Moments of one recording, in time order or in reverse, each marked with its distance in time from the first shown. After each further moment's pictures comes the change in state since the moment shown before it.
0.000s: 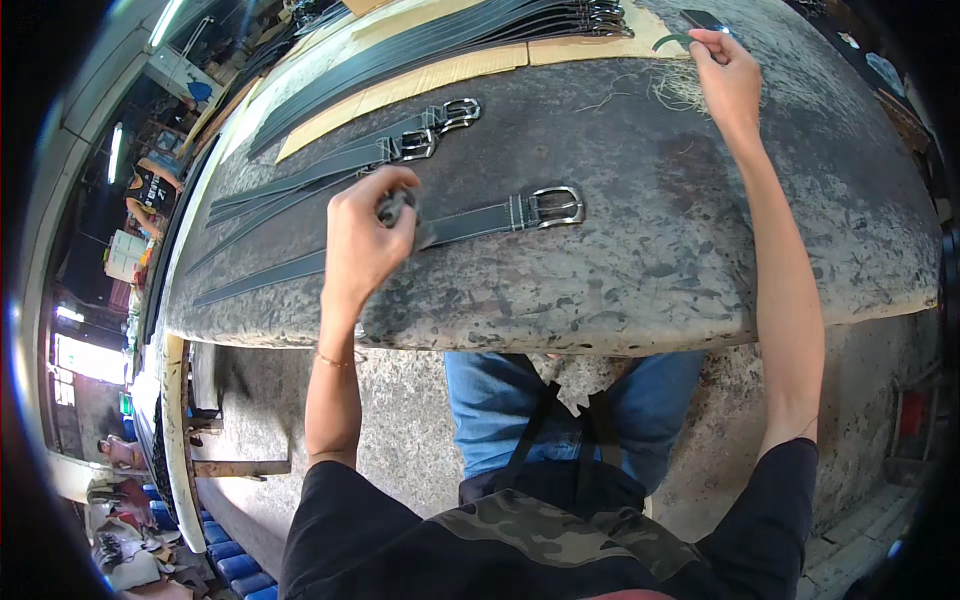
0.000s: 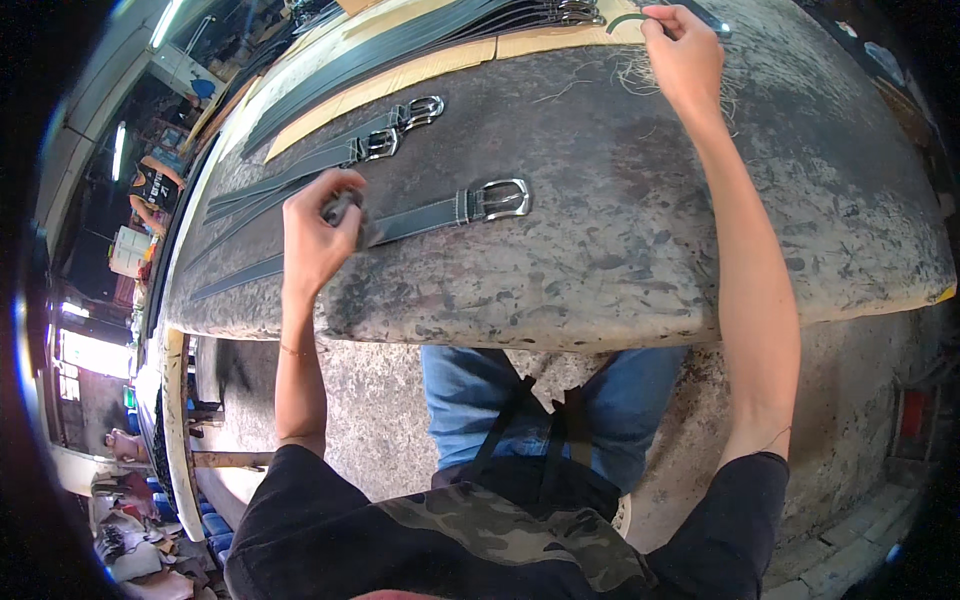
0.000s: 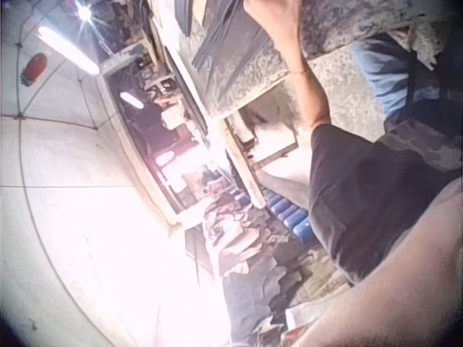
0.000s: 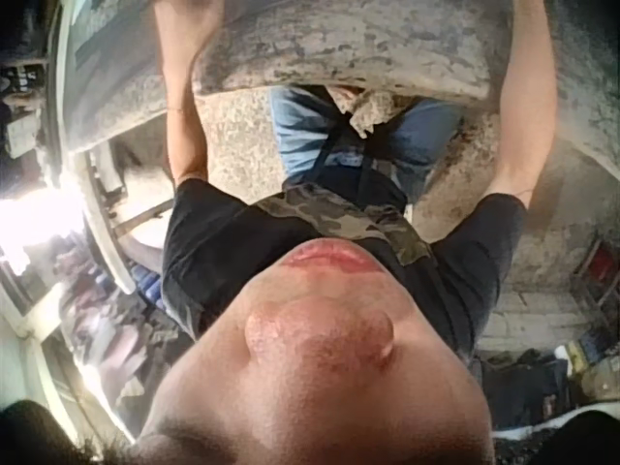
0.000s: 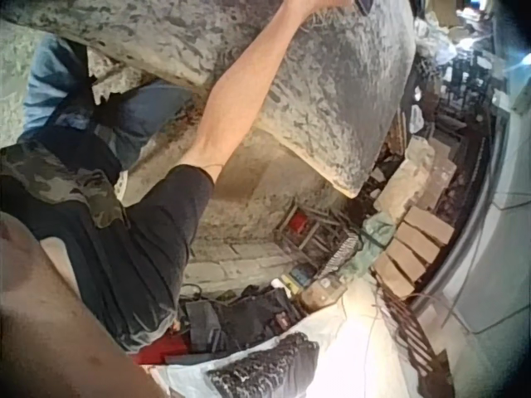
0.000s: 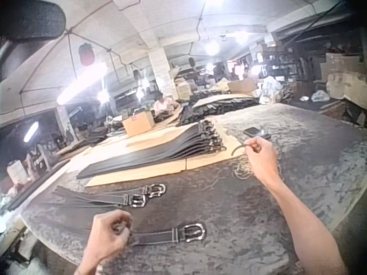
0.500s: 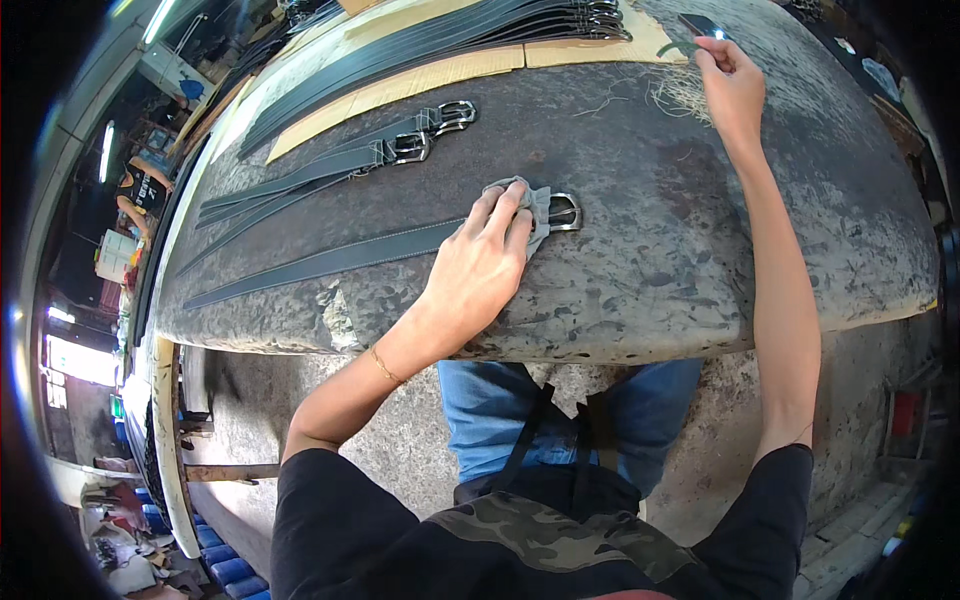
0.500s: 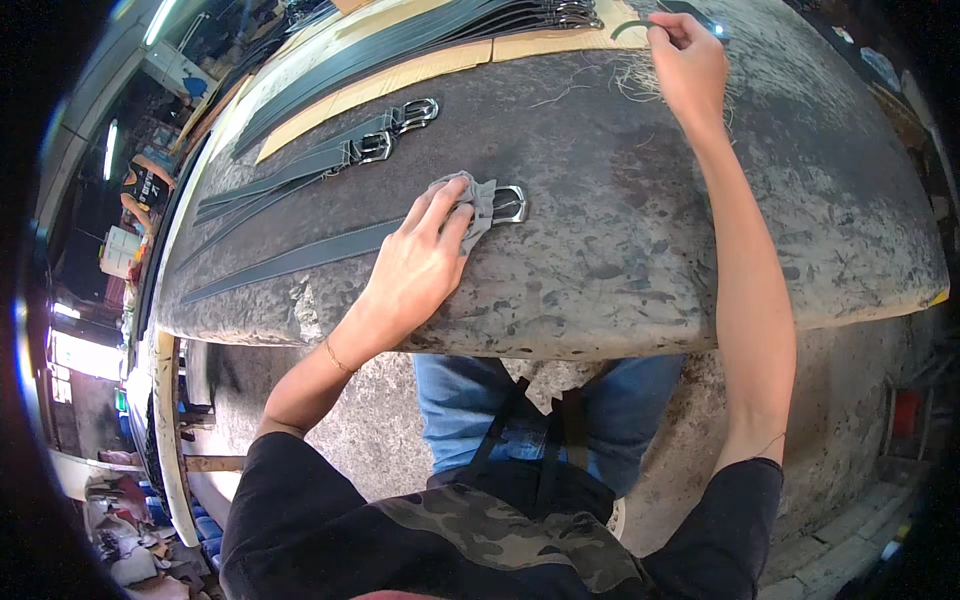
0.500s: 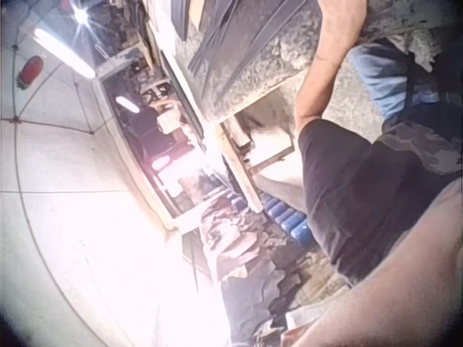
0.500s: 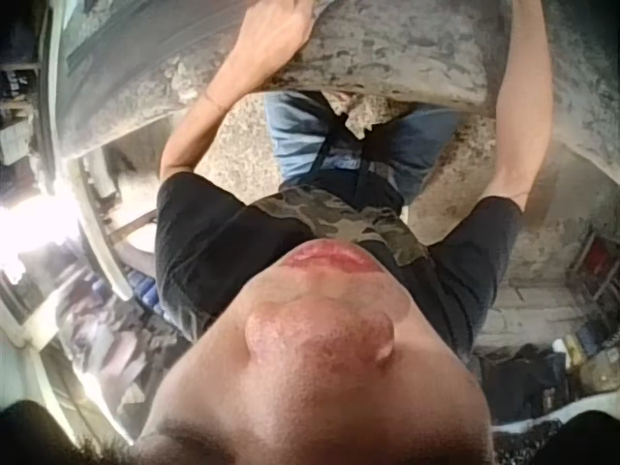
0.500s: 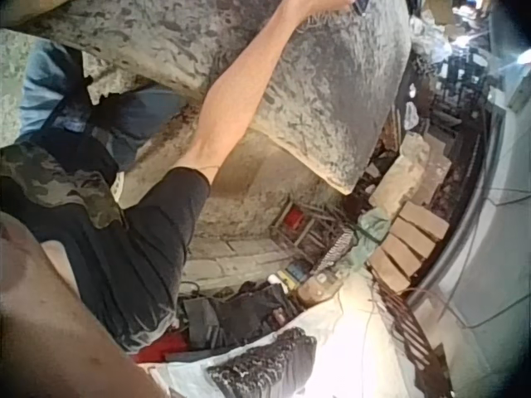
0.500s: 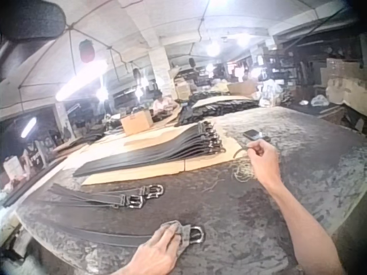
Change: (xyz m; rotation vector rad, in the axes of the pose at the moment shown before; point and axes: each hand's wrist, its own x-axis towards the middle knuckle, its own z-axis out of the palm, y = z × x) left_hand -0.017 0.046 0.072 0.281 -0.206 0.446; right_hand -0.005 -0.006 0.000 0.032 0.014 0.076
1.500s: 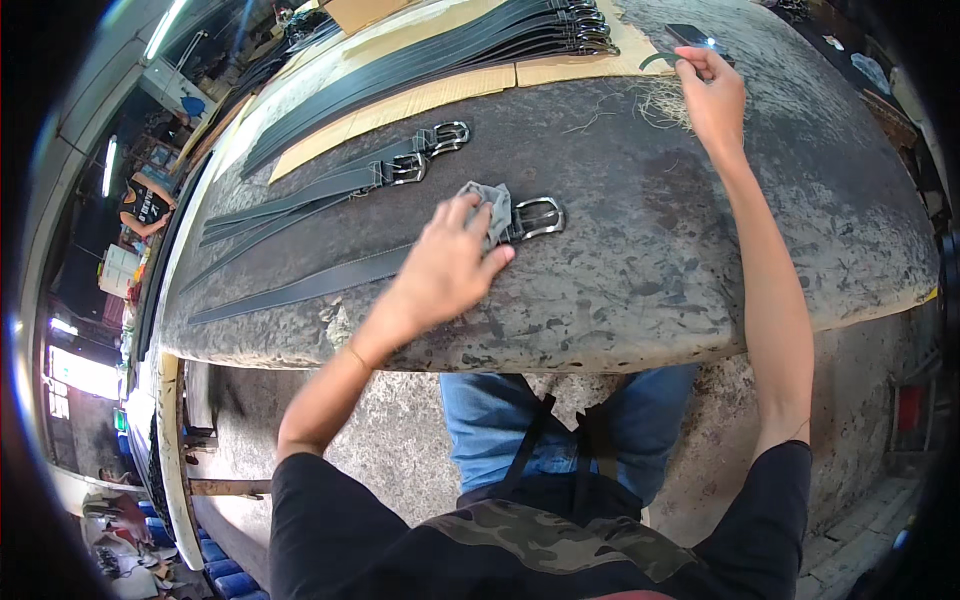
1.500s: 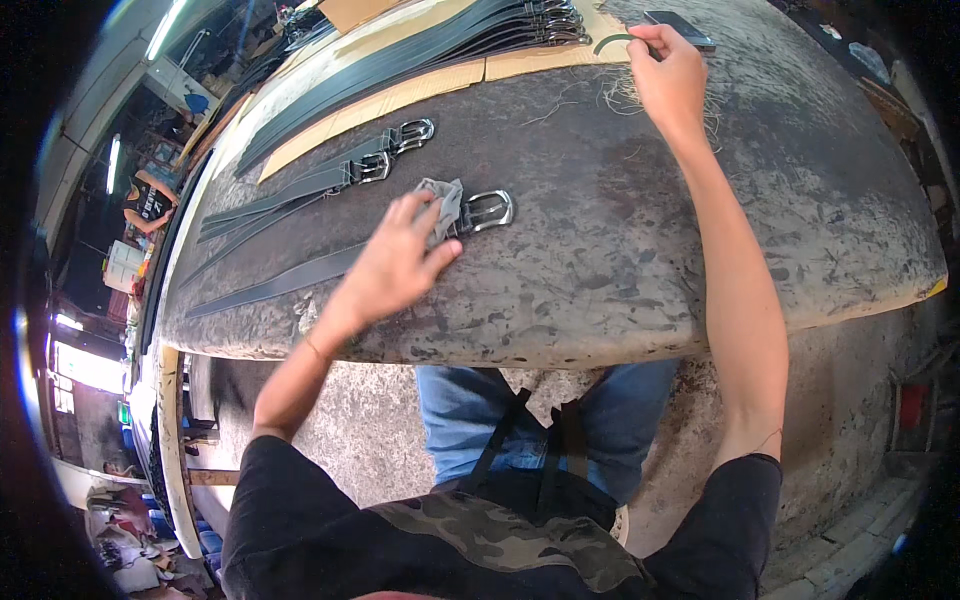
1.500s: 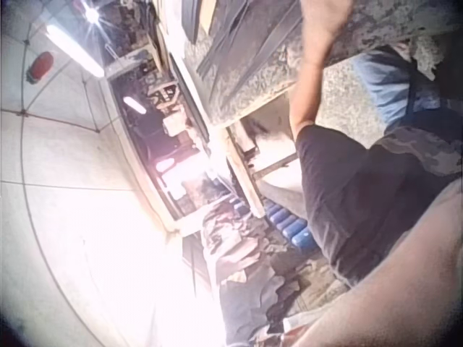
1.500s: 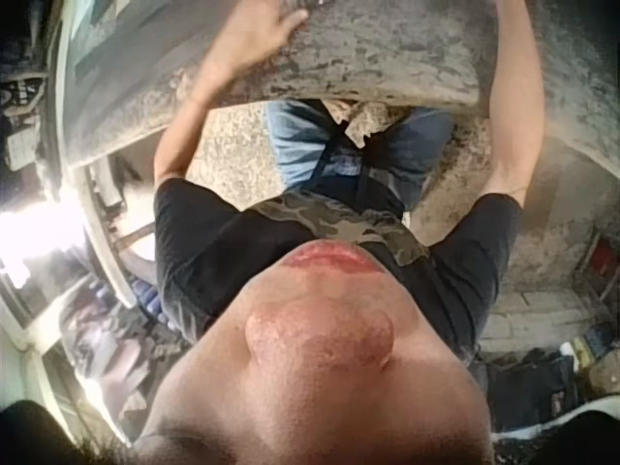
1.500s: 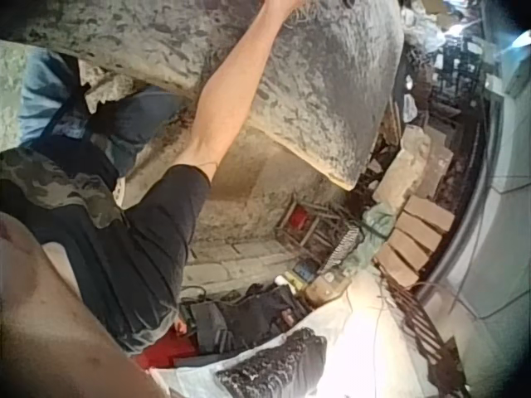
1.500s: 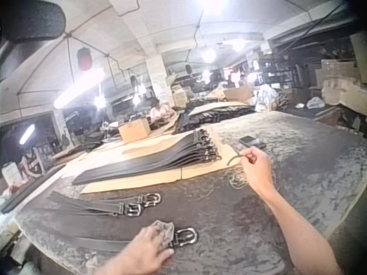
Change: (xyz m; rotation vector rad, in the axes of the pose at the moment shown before) left_hand -0.002 -0.039 0.004 -0.065 -0.047 -0.061; right_hand 0.002 0.002 0.001 0.013 0.007 -0.082
